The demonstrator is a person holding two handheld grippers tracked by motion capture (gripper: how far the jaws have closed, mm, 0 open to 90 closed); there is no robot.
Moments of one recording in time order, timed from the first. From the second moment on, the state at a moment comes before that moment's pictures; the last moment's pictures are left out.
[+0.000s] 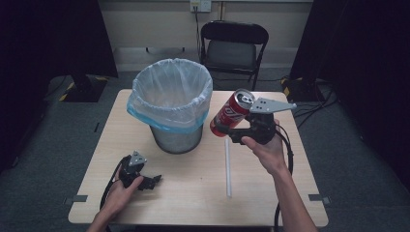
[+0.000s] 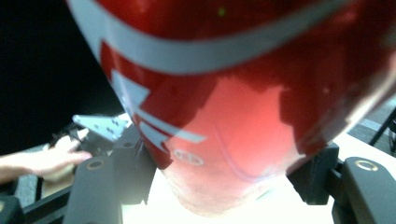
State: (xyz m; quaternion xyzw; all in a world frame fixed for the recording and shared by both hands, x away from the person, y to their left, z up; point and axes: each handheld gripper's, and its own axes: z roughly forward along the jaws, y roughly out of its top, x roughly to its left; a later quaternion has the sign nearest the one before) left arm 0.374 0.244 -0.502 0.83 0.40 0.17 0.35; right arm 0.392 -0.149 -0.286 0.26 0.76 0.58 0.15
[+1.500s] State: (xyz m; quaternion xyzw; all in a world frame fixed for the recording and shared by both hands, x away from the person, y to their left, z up) left arm 0.375 0.244 -0.502 0.83 0.40 0.17 0.35; right arm 0.460 -0.068 -0.223 0.23 0.72 0.64 0.13
